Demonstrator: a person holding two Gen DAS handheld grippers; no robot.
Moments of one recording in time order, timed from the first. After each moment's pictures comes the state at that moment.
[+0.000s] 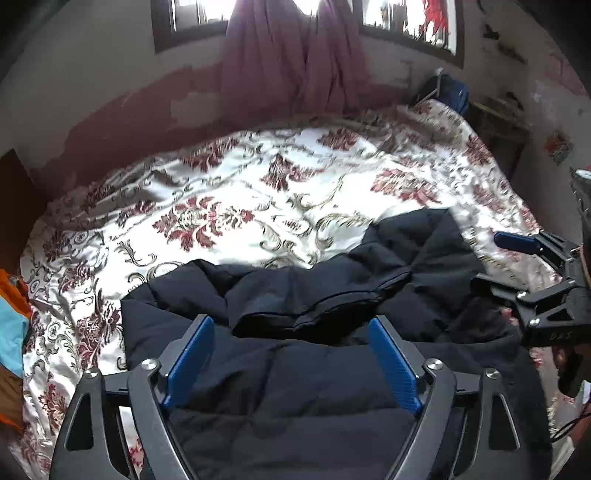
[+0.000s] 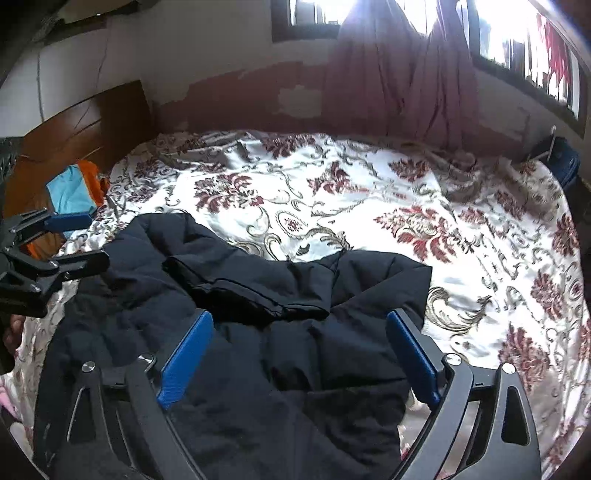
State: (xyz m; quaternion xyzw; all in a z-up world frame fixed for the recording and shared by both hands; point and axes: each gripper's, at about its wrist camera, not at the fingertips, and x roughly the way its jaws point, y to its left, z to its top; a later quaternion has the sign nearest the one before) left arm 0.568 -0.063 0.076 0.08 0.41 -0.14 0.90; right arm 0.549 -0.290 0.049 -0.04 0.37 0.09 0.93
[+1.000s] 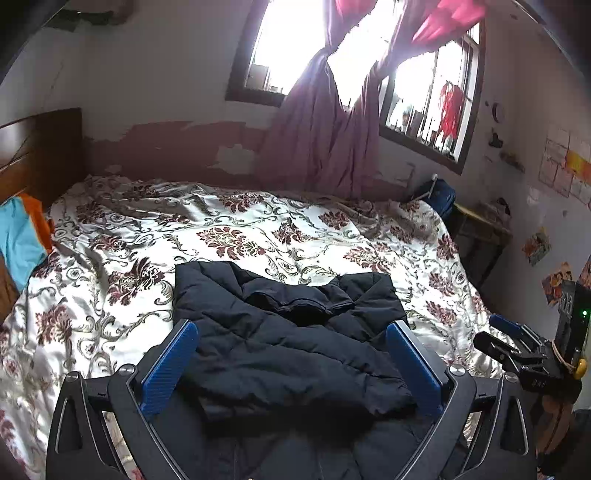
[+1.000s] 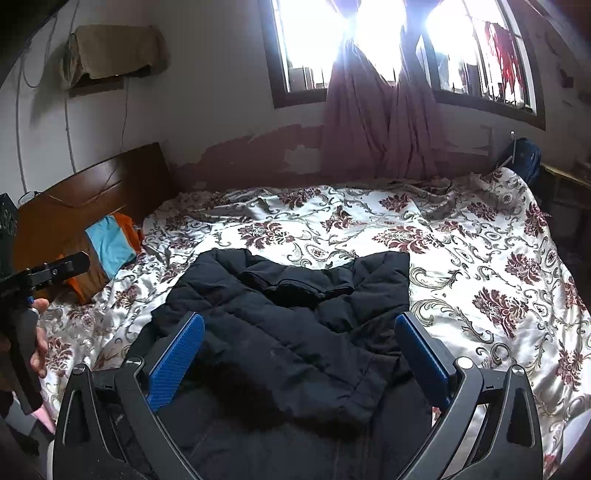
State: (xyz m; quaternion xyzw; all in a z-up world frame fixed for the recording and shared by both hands) left arm 0.373 0.020 0.154 -0.09 0.30 -0.12 0.94; right arm 0.345 -0.280 0.107 0.03 0.26 0.08 0.96
